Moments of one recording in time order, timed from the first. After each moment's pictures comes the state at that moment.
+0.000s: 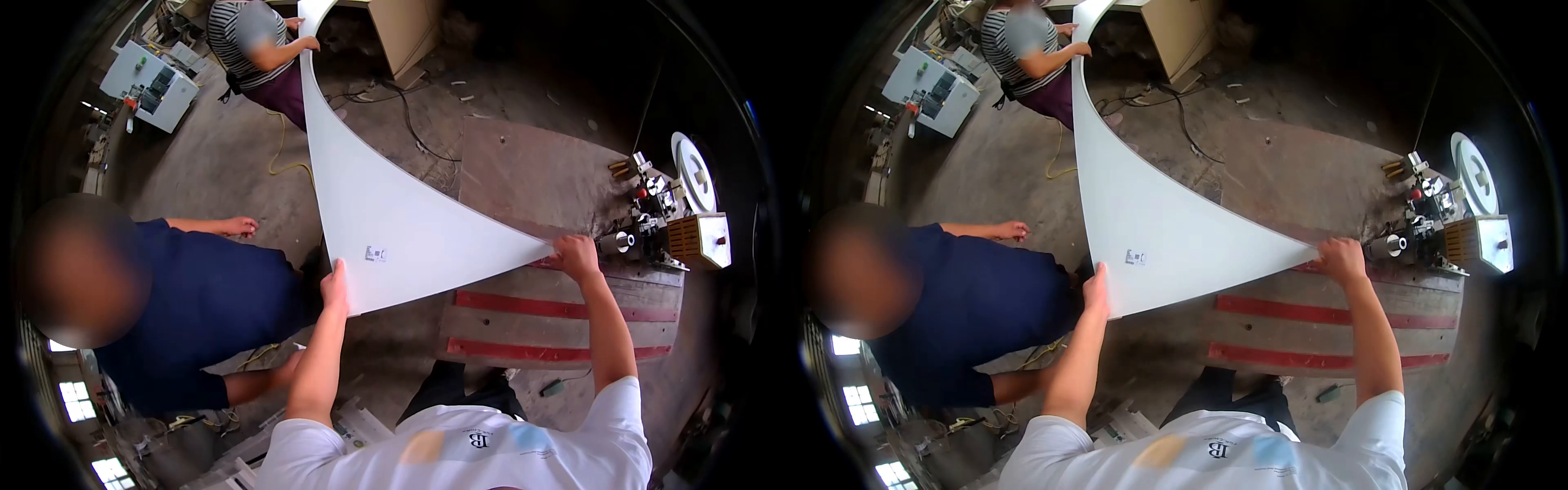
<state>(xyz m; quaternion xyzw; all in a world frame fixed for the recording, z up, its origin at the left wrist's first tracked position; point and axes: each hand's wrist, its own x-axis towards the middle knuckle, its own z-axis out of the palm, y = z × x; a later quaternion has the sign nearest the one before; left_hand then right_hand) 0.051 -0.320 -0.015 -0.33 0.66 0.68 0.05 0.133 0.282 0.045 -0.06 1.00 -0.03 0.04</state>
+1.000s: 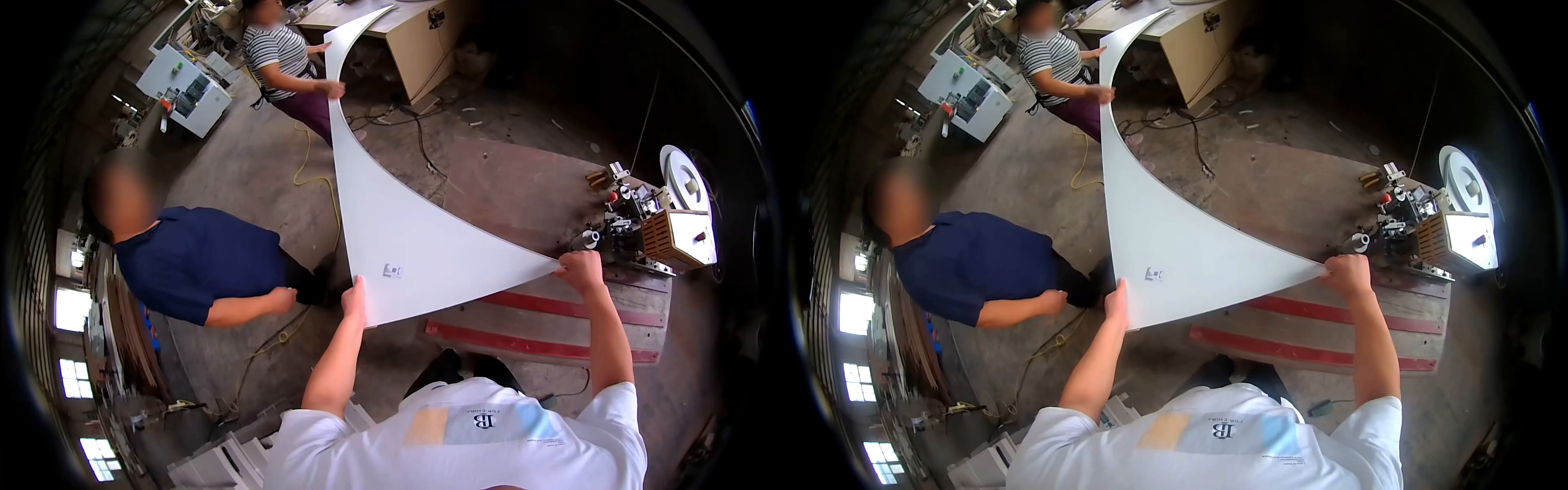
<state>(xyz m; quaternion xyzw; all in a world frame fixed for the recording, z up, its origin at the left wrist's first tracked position) 0.153 -0.252 0.027 -0.36 0.66 0.65 0.07 0.211 0.353 0.108 -0.05 1.00 -0.08 -0.01</state>
